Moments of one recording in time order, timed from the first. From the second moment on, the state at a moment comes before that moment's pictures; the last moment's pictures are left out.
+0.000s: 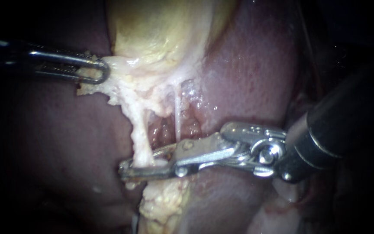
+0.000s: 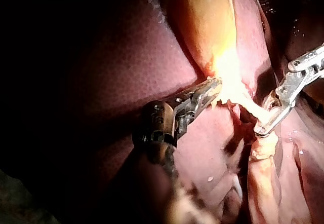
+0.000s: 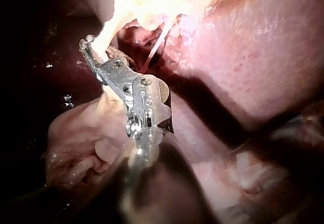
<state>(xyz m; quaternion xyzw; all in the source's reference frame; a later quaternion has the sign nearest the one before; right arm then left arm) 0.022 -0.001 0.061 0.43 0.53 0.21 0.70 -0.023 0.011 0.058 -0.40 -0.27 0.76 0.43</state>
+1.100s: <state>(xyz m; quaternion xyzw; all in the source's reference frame) 0.022 0.001 0.070 0.29 0.59 0.17 0.73 -0.024 0.011 0.058 -0.40 -0.27 0.76 0.43</state>
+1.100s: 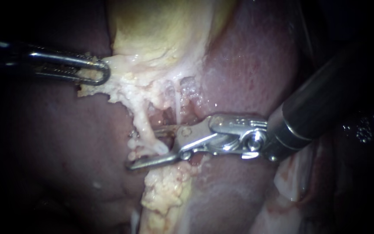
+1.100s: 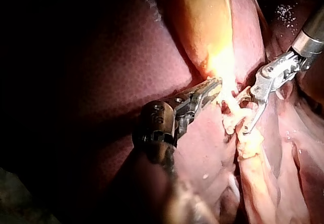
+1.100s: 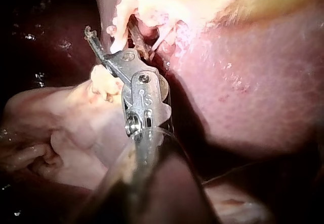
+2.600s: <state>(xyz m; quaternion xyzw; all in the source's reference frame) 0.004 0.003 0.061 0.16 0.56 0.06 0.81 -0.026 0.010 0.060 -0.40 -0.27 0.76 0.43</state>
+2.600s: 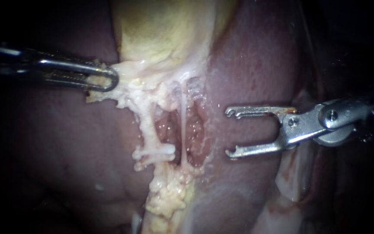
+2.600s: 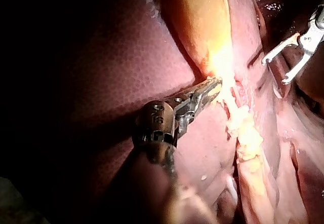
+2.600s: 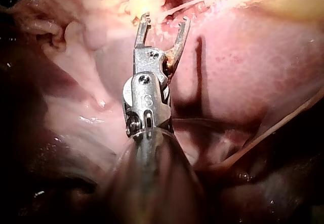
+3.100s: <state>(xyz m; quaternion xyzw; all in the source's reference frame) 0.004 0.003 0.061 0.16 0.56 0.05 0.81 -0.028 0.010 0.063 -0.40 -0.27 0.76 0.43</state>
